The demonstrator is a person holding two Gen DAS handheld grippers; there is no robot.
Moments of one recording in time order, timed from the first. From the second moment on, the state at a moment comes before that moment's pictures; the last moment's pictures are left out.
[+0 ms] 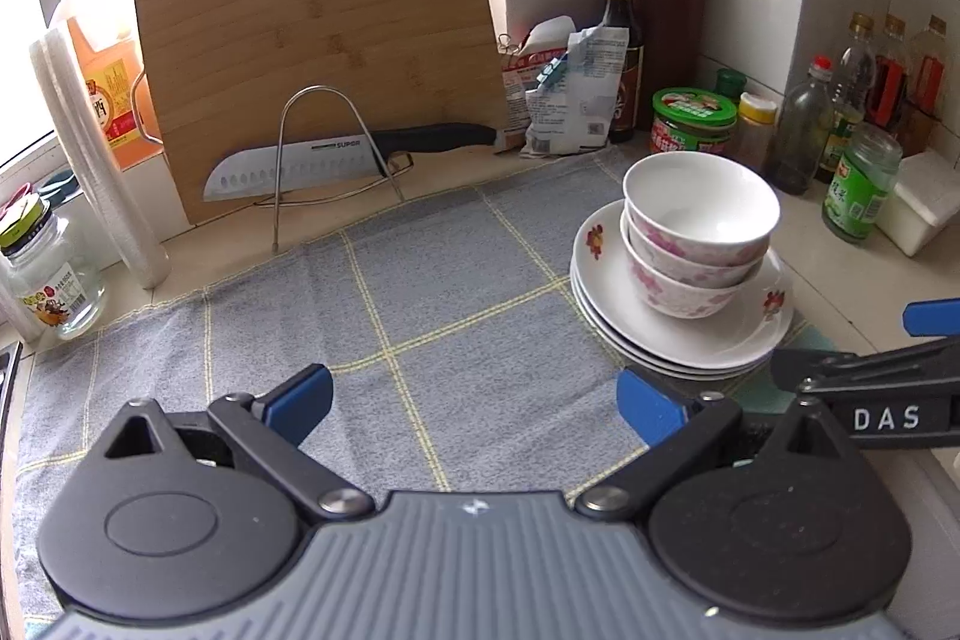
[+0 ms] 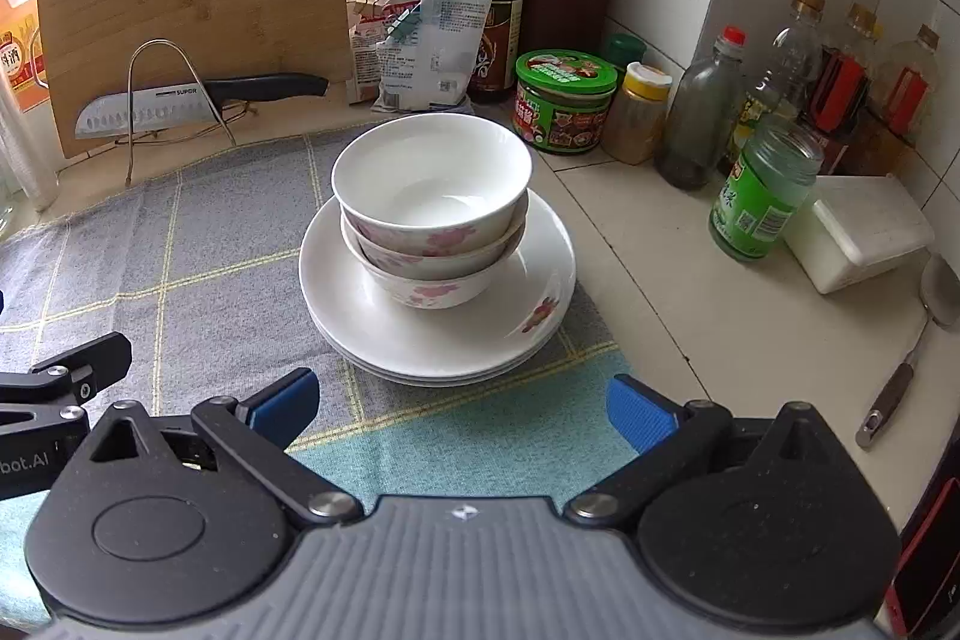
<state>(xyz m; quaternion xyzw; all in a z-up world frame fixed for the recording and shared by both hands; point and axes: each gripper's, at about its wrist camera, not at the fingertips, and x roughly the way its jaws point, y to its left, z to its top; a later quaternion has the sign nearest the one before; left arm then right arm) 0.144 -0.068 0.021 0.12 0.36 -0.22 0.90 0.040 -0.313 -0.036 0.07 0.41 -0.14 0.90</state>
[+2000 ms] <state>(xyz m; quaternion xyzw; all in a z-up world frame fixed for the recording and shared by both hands) 0.135 -0.079 0.031 0.13 0.35 -0.20 0.91 0.018 -0.323 -0.020 0.08 0.38 -0.16 0.91</state>
